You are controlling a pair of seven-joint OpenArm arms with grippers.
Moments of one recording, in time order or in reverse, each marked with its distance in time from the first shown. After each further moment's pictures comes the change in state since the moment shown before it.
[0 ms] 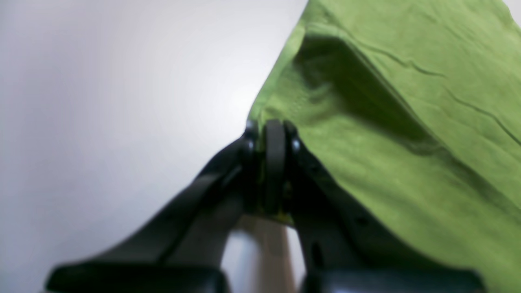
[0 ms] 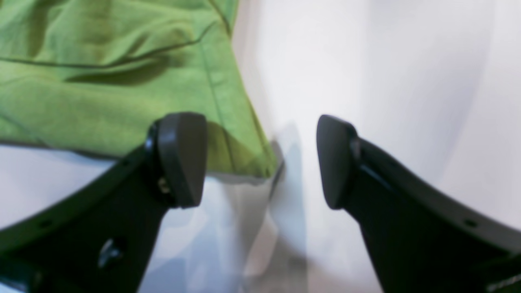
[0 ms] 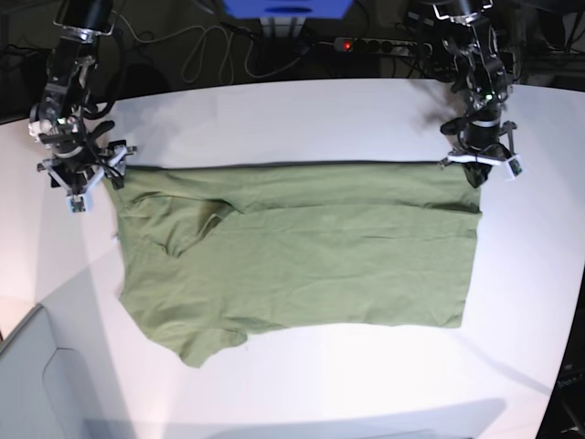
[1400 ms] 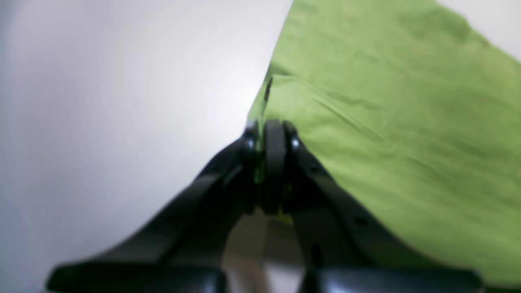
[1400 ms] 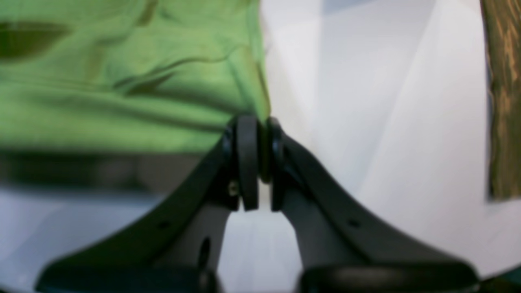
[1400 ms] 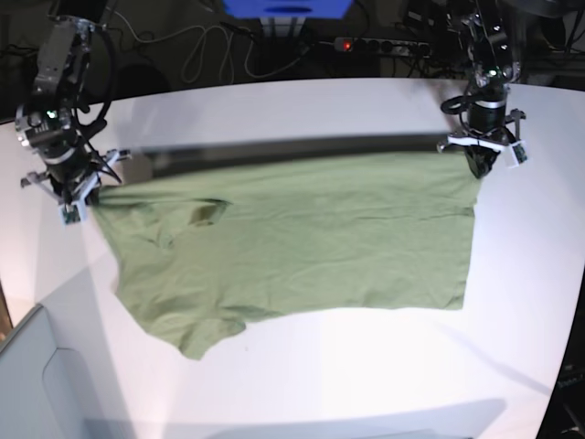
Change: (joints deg) left arm 10.1 0.5 -0.1 15.8 0.2 0.5 3.3; right arm -3.0 1.2 0.0 15.7 0.4 0.9 -8.6
